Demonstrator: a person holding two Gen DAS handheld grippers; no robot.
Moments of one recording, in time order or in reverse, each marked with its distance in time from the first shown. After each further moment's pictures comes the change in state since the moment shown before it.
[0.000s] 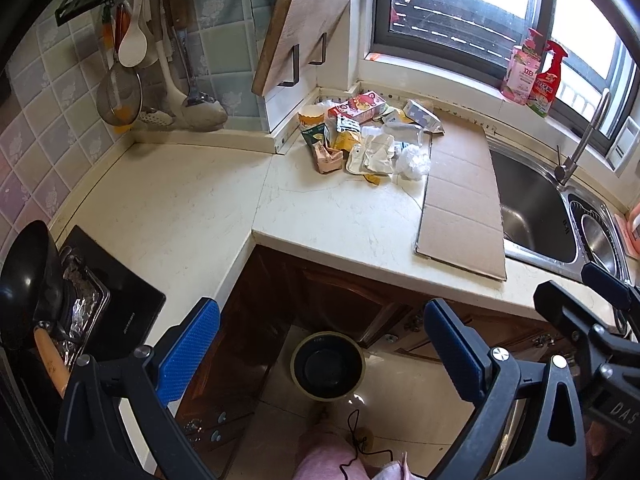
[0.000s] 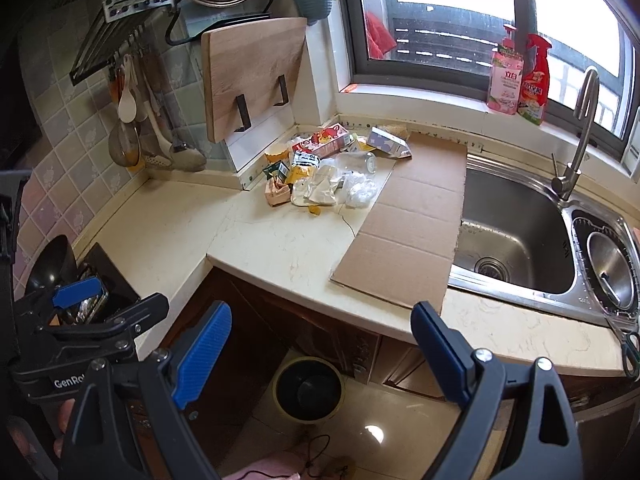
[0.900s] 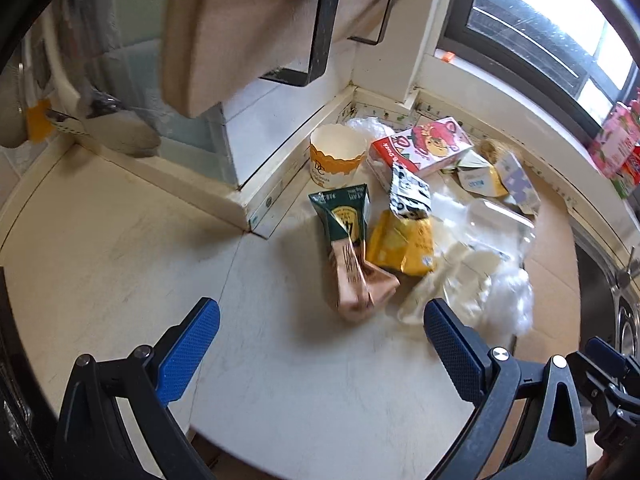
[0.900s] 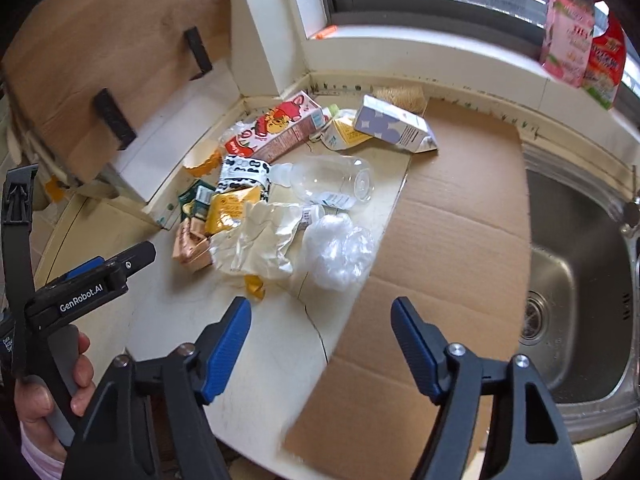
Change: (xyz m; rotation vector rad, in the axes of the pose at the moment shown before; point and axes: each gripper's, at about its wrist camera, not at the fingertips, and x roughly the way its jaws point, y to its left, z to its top) left arm 0.267 0.025 0.185 -0.153 0.051 -0.014; right arm 0.239 -0.065 0.140 0.063 0.191 0.000
